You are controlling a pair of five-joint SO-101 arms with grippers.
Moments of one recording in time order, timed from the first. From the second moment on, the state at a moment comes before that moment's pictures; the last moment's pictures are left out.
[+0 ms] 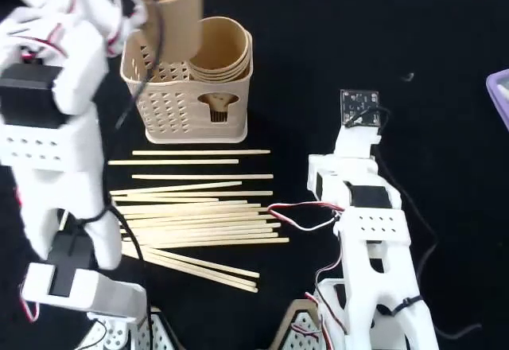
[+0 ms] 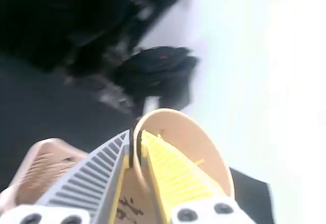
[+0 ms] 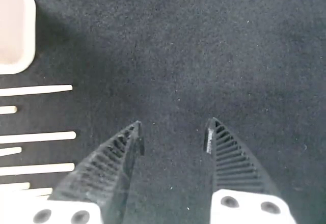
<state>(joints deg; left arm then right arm) 1.7 -2.5 -55.3 80.1 35.7 2.3 -42.1 64.8 40.5 -1.3</state>
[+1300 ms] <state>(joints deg) 7.7 1.1 -39.4 74.3 33.8 2.3 -42.1 64.8 40.5 -1.3</state>
